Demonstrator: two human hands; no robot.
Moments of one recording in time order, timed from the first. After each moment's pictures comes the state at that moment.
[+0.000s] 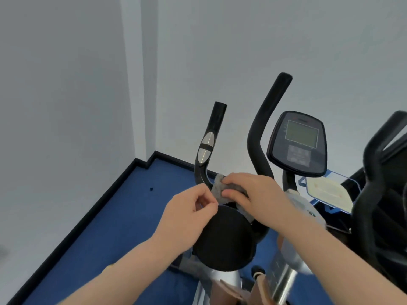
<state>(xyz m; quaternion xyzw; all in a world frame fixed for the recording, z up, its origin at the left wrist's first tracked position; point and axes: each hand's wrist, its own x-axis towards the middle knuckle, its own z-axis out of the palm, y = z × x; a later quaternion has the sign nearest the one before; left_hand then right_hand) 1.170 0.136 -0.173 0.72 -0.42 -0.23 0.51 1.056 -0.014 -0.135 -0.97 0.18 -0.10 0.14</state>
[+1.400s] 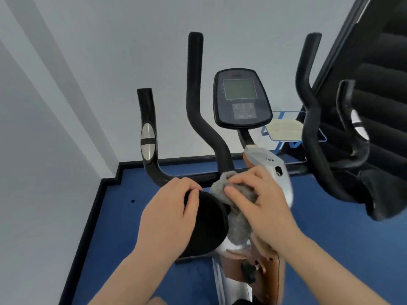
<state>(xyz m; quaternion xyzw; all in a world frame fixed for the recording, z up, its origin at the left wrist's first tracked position) 1.154 0.121 -0.172 0.72 -0.58 -0.12 0.36 0.985 0.049 -0.178 -0.75 0.44 -0.37 0.32</state>
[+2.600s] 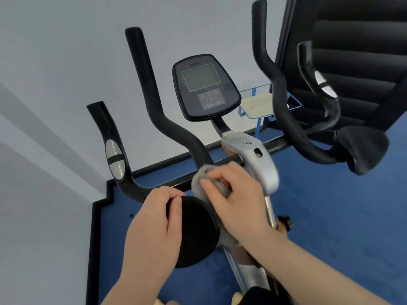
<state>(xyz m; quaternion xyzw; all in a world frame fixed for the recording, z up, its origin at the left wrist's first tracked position) 1.160 0.121 -0.171 0.70 -0.60 -0.15 0.34 1.014 0.065 -0.189 -0.67 0.49 -0.49 0.25</state>
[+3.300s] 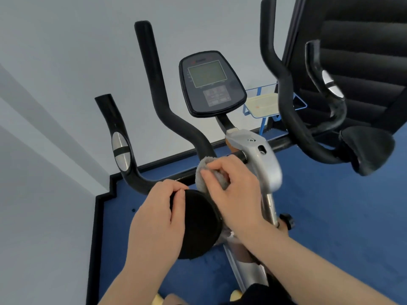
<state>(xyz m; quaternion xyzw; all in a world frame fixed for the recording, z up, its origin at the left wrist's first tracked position) 1.160 0.121 -0.171 0.71 -0.60 -0.15 0.34 1.024 0.058 -0.193 -0.66 0.49 -0.51 0.25</state>
